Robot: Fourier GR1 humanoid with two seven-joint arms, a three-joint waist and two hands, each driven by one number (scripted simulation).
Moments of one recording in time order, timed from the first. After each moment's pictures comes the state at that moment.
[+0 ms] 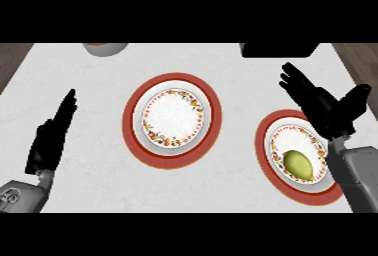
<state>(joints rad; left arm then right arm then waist) -0.17 0.56 -0.29 -1.42 0.17 0.38 0.09 -0.37 -0.41 0.13 -1.36 -0.34 0.10 0.14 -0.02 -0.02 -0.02</state>
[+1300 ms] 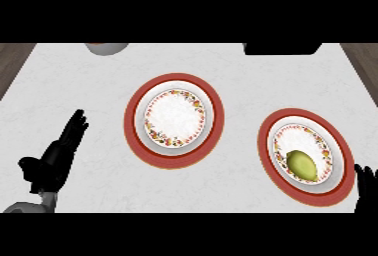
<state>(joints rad) -0.03 0.45 -0.22 -1.37 0.31 0.18 -0.16 0.30 -0.18 -0.14 -1.45 -0.22 0.14 -1.08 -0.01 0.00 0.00</state>
